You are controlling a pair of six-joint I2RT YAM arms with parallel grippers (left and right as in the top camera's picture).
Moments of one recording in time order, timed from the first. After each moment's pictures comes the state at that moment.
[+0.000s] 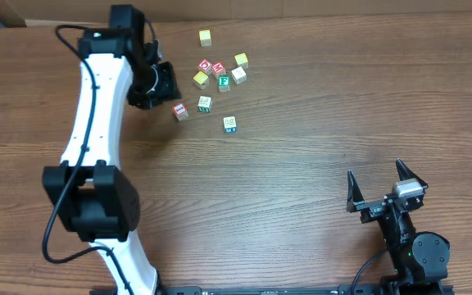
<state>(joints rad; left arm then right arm) -0.02 2.03 1.95 -1.29 0.18 -0.24 0.10 0.01 0.02 -0.03 -0.12 -0.04</state>
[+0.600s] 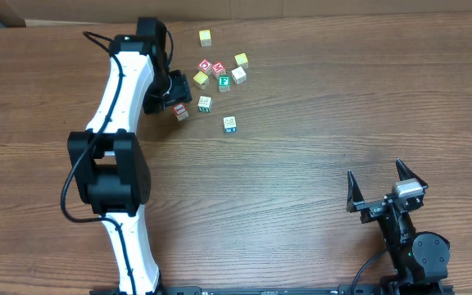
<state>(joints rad) -0.04 2.23 1.95 -1.18 0.06 -0.34 0.10 0.01 0.02 -0.02 -0.12 -0.03</state>
